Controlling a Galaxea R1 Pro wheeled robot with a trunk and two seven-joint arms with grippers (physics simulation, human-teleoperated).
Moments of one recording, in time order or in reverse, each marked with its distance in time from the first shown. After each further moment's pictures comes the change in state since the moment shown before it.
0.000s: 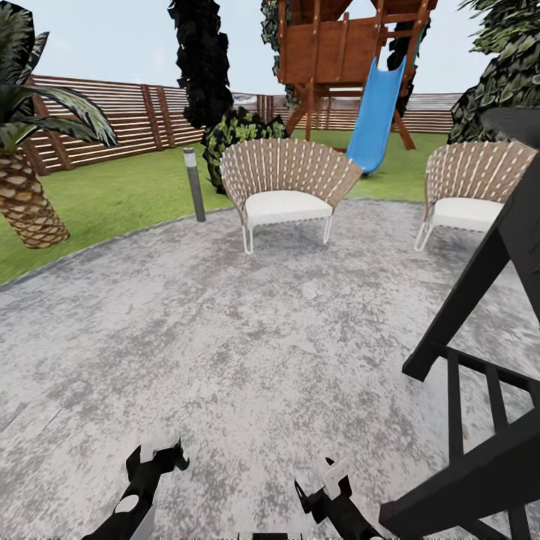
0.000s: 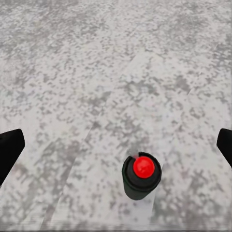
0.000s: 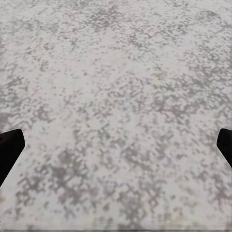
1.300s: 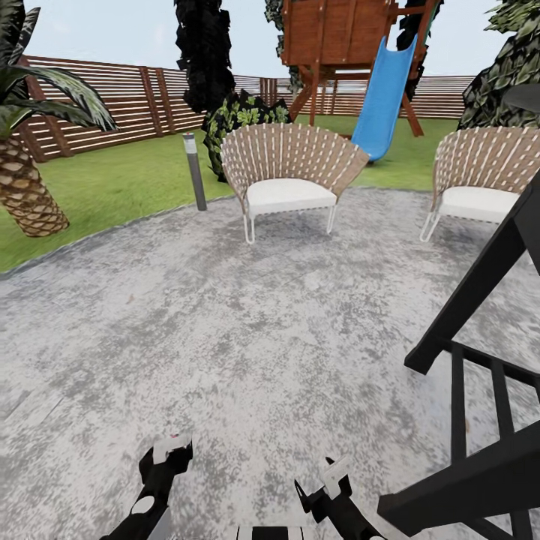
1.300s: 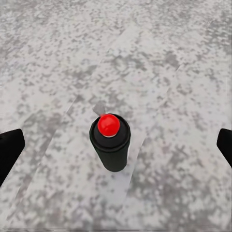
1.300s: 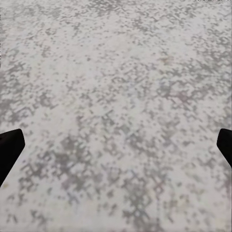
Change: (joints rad) left arm 0.003 -0.060 -0.004 0.001 0.000 -0.003 0.044; right arm 0.000 0.000 0.000 -0.002 0.000 0.000 -0.001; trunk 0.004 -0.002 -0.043
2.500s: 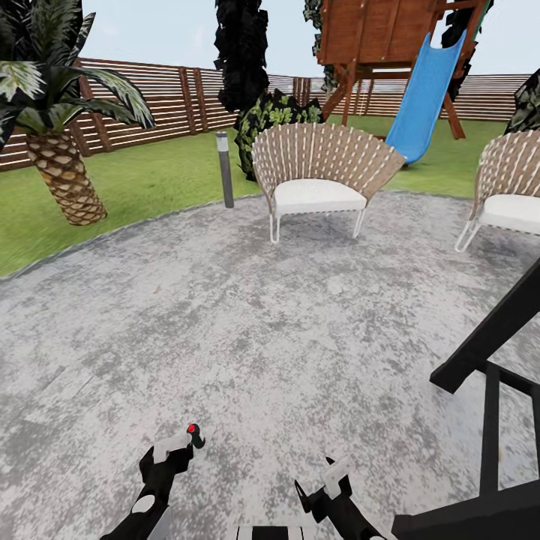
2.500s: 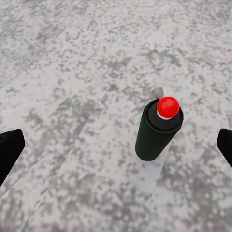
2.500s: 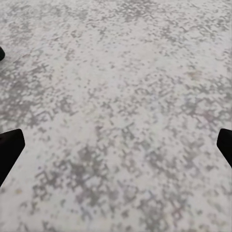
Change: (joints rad) left arm -0.003 0.000 -0.003 0.001 0.000 0.000 0.000; right arm 0.000 0.000 0.000 0.001 0.001 0.000 -0.002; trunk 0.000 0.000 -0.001
